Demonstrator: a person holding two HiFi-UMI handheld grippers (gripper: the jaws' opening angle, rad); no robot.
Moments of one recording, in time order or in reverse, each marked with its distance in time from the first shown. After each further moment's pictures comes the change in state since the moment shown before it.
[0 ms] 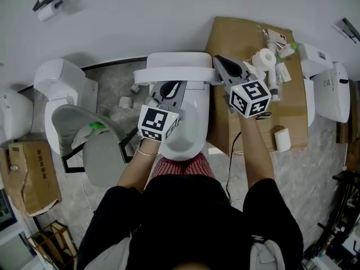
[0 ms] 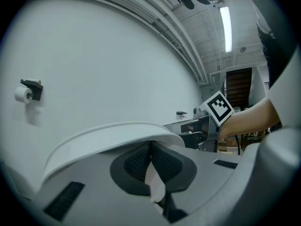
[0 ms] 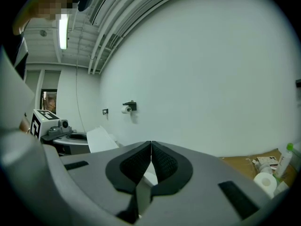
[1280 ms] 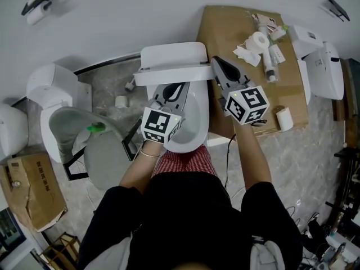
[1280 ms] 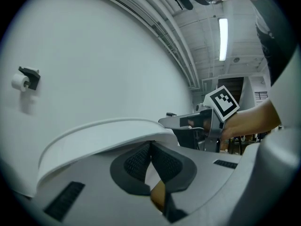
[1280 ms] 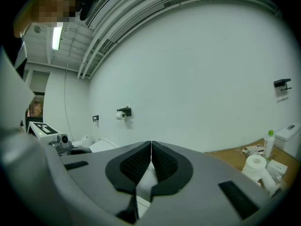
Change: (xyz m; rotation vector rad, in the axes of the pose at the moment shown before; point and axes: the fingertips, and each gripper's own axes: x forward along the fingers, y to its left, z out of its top) left arm -0.037 -0.029 -0.024 -0.042 -0.012 -0.127; right arm -0.039 0.052 -0.006 0.067 -0.085 -0.150
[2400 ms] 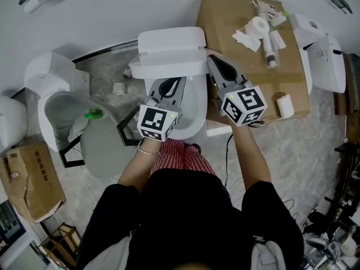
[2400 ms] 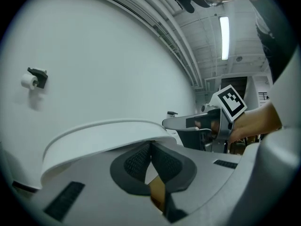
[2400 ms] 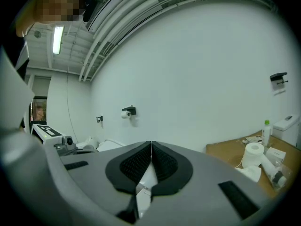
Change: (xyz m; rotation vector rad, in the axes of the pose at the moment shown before) left arm -0.028 -0.034 -0.022 -0.021 0.011 0.042; right arm -0.045 0.030 -0.027 0.039 0.004 0.025
